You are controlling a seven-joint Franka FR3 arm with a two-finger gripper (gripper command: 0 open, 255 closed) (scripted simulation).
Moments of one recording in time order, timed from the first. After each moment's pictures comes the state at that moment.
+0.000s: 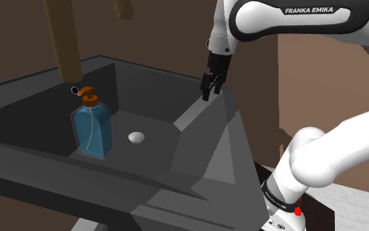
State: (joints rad) arm 0.09 -0.55 0.08 -2.31 0.01 1.70 0.08
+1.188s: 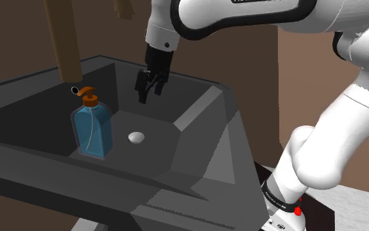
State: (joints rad) arm 0.23 -0.14 0.27 -1.97 0.07 1.94 0.15
